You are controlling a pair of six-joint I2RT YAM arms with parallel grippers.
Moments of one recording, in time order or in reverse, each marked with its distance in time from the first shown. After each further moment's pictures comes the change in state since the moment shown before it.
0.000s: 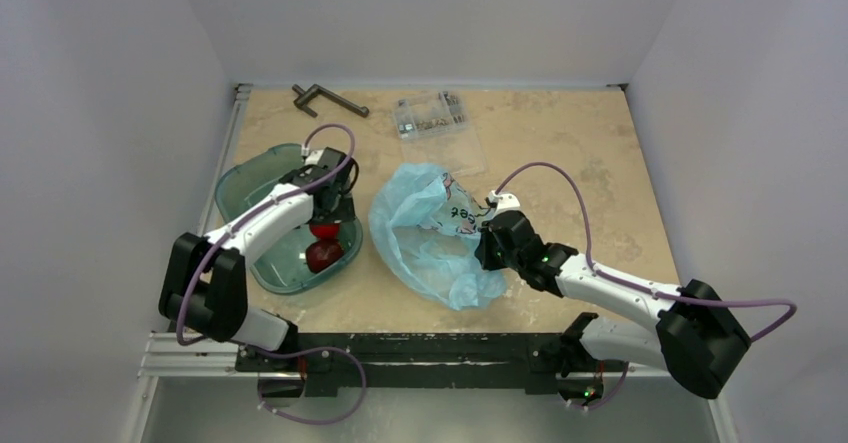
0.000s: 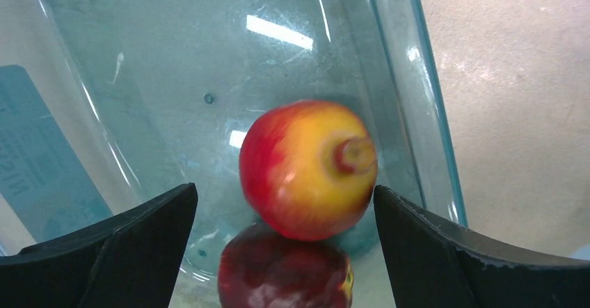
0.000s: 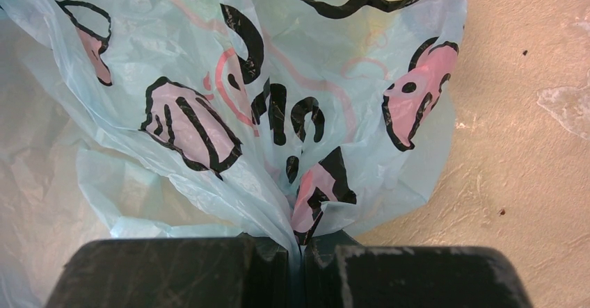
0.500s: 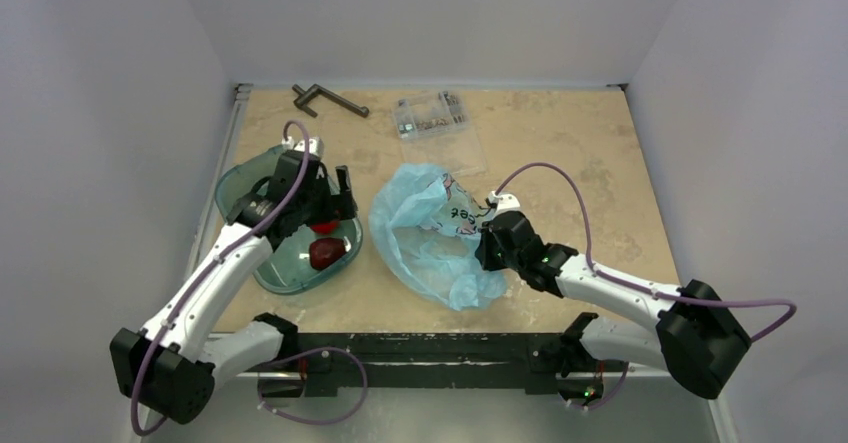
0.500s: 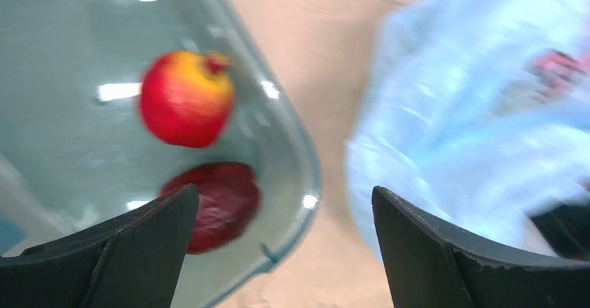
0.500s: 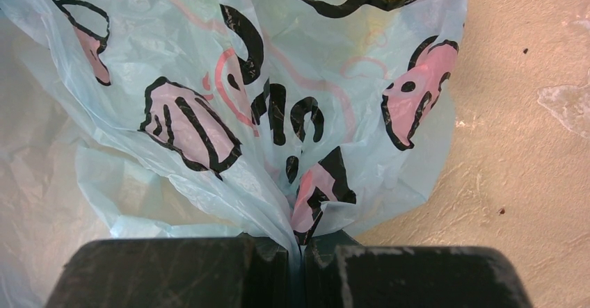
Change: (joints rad) left arm 0.003 -0.391 -0.002 -0.043 0.280 0.034; right arm 0.000 0.000 -0.005 0.003 -0.001 -0.002
